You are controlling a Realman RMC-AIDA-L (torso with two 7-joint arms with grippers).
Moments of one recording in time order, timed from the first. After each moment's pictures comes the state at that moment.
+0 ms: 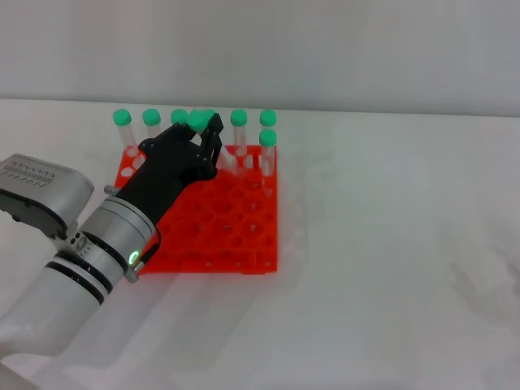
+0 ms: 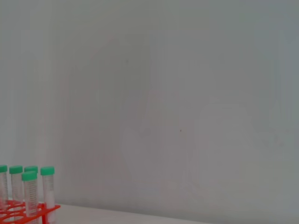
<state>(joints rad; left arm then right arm) -0.44 -2.08 -1.00 -0.48 -0.41 -0.96 2.75 0.23 2.00 -0.83 -0.19 2.06 1.43 -2.55</state>
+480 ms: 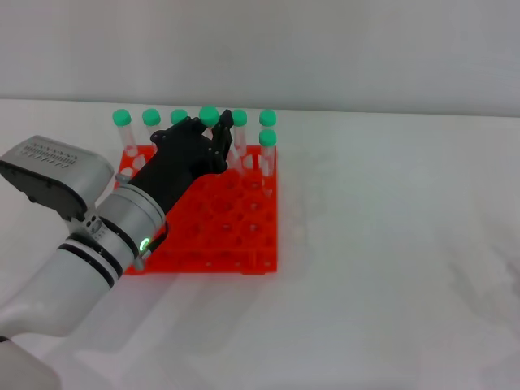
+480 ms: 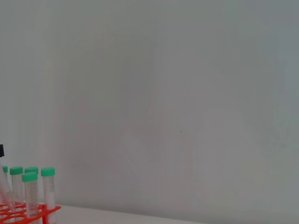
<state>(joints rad) -0.50 -2.08 -1.01 -0.46 -0.41 -0.90 2.77 0.23 2.00 -0.83 -0.18 2.06 1.43 -2.54</state>
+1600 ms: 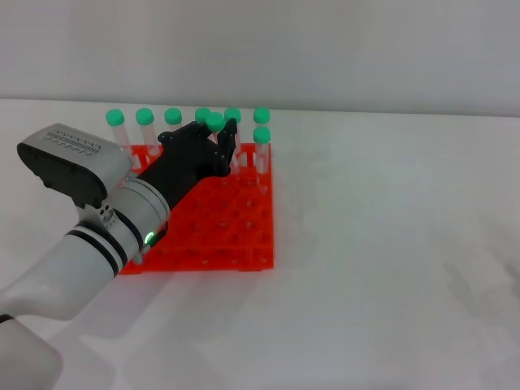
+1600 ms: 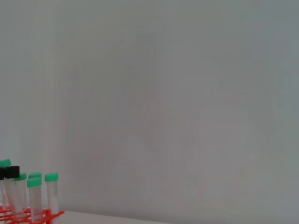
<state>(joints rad) -0.58 -2.08 -1.00 -0.36 -0.40 -0.83 2.78 0.23 2.00 -0.83 -0.18 2.06 1.45 -2.54</state>
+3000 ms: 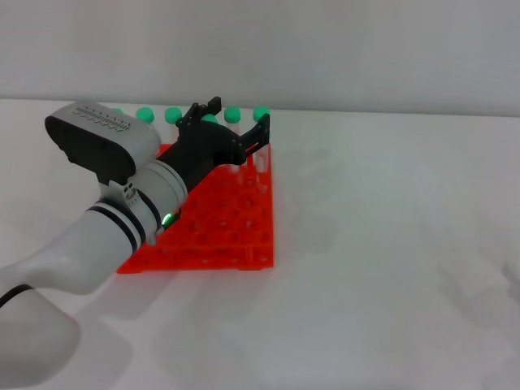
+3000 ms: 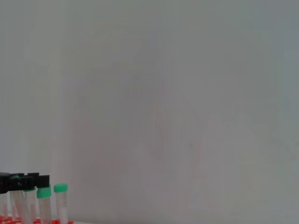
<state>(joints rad) -0.66 -2.08 -1.01 -0.36 -0.41 -0.75 2.81 0.23 2.00 -0.83 -0.17 2.06 1.49 -2.54</state>
